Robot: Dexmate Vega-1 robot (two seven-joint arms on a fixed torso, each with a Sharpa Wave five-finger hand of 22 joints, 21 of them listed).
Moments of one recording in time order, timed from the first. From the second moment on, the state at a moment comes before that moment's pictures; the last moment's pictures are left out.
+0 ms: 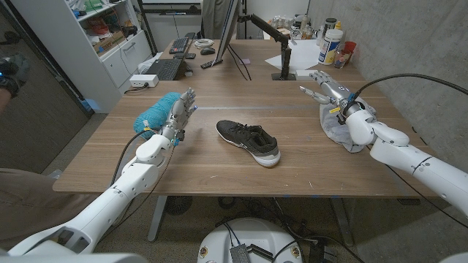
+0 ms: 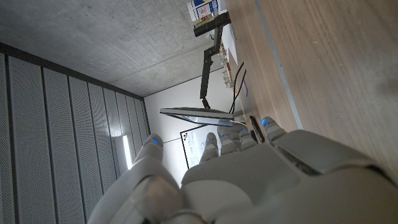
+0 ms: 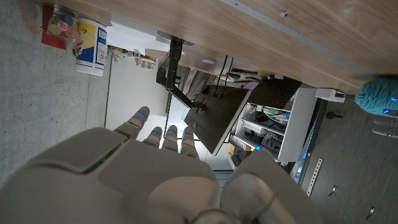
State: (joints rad) left arm 0.90 0.57 0.35 -1.39 -0.65 -0.29 -0.03; left_hand 0.12 0.05 0.39 -0.09 0.18 -0.02 -0.01 0.18 0.17 -0.07 0.04 0.21 0.19 -0.17 0.08 0.18 0.18 -0.11 0.19 0.19 0.17; right arm -0.75 -0.91 -0.55 -1.58 -0.47 -0.06 -0.30; right_hand 0.08 -0.04 0.10 0.07 0.22 -0.01 -0.06 0.19 0.19 -0.07 -0.03 0.19 0.19 -0.17 -0.03 0.19 0.19 -0.01 0.02 0.21 0.17
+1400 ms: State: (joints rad) left arm 0.91 0.57 0.34 -1.40 -0.64 -0.29 -0.01; left_hand 0.12 0.05 0.39 -0.09 0.18 -0.02 -0.01 0.18 0.17 -0.07 0.04 0.21 0.19 -0.17 0.08 0.18 0.18 -0.11 0.18 0.19 0.17; right arm -0.70 -0.92 -0.59 -1.47 -0.50 -0.13 -0.31; right_hand 0.09 -0.03 0.09 0.07 0.22 0.01 -0.07 0.19 0.19 -0.07 -0.04 0.19 0.19 -0.17 -0.03 0.19 0.19 0.00 0.03 0.21 0.17
